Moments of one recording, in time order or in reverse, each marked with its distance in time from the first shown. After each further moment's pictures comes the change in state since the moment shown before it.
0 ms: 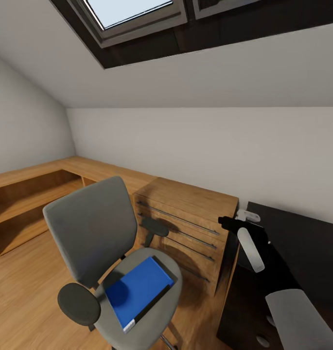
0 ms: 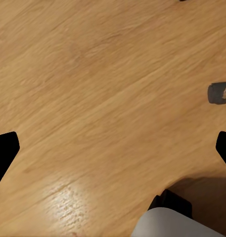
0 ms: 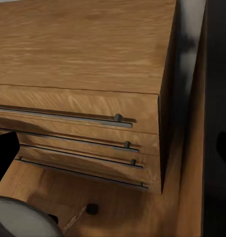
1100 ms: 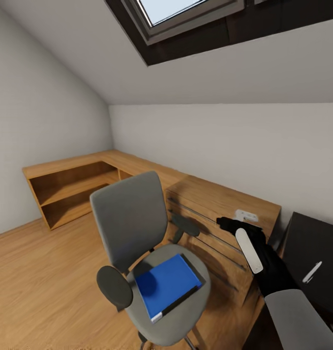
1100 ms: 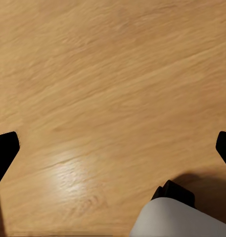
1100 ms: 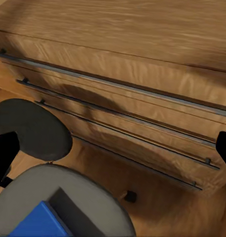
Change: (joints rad) left arm 0.000 -0.003 -0.001 0.006 0.000 0.005 0.000; right arm 0.001 0.000 0.027 0.001 0.002 -0.001 0.000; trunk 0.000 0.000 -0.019
